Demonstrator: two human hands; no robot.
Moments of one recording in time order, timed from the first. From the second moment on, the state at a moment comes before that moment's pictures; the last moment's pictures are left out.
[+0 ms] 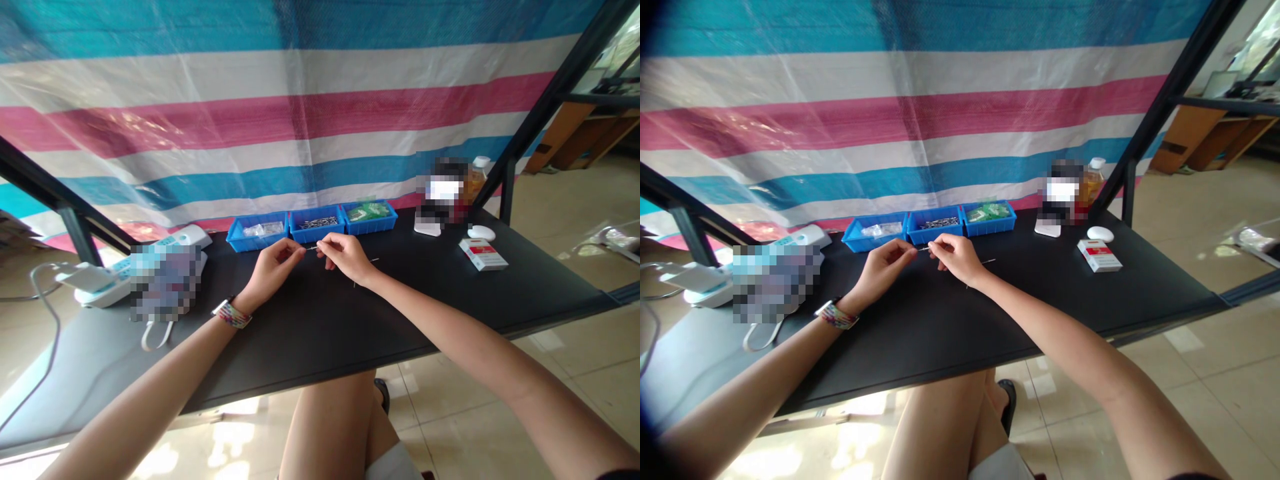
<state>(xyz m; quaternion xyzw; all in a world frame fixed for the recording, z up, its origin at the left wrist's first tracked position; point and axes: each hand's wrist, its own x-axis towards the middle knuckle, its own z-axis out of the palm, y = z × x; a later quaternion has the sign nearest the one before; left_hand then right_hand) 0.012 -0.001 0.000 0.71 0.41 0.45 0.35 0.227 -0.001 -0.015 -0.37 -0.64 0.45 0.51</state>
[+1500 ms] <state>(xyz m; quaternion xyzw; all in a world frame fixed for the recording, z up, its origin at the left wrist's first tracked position) 0.009 -0.004 -0.003 0.73 0.41 0.41 0.36 0.320 0.027 0.040 -0.51 -0.79 0.32 0.11</state>
